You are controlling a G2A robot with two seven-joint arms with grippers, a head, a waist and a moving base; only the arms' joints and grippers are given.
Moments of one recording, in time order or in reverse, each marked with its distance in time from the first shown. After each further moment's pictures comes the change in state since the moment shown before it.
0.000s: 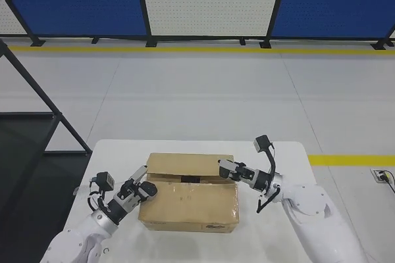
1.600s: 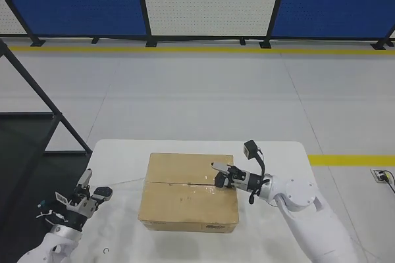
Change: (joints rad) left arm 0.151 -0.008 -0.235 0.080 -0.107 -0.089 0.160; right arm 0.090 -0.010 -0.097 0.158 0.091 0.160 0.062
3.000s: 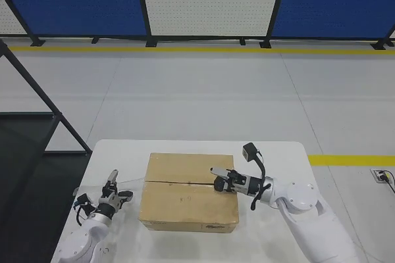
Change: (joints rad) left arm -0.230 -0.064 0.246 0.295 -0.025 0.083 0.212; right arm -0.034 0.013 0.010 -0.062 -0.008 -0.008 0.028
